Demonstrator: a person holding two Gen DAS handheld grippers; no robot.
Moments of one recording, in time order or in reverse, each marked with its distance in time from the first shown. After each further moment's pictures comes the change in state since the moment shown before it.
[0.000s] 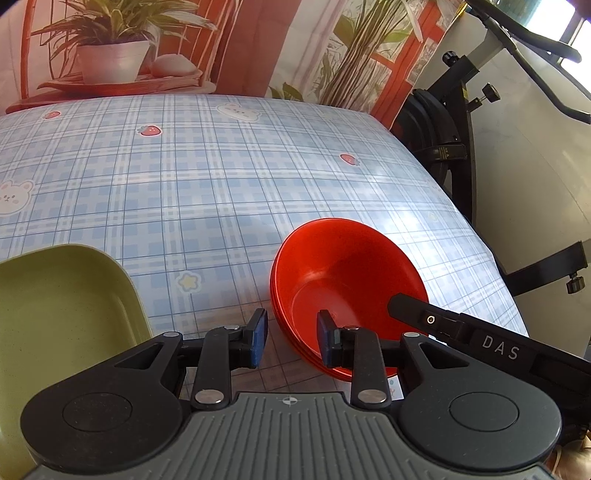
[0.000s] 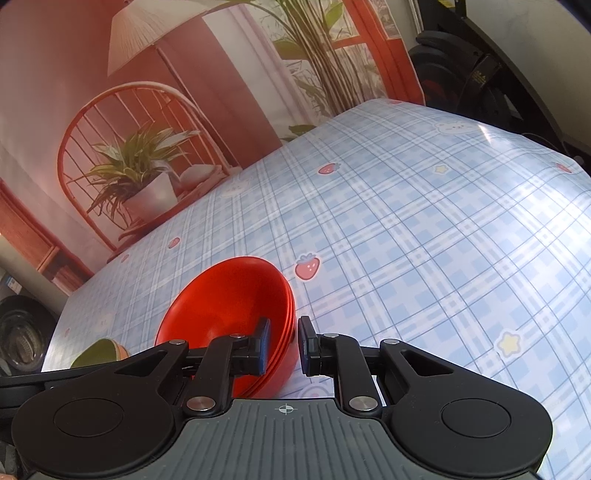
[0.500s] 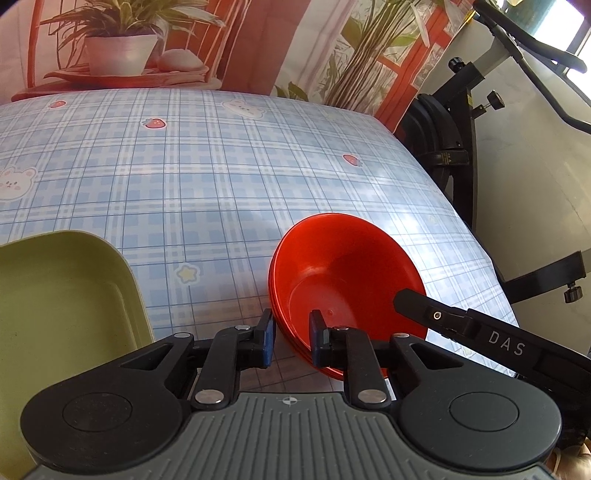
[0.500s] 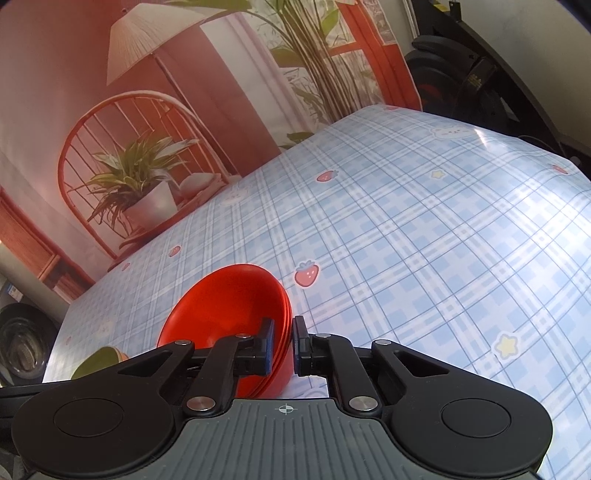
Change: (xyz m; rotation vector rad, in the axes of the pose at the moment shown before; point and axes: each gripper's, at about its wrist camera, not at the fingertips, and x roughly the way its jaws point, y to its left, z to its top) left arm -0.004 0.002 -0.004 -0.037 -0.008 0.000; right arm -0.006 0.000 0.000 0.013 -0.026 0.000
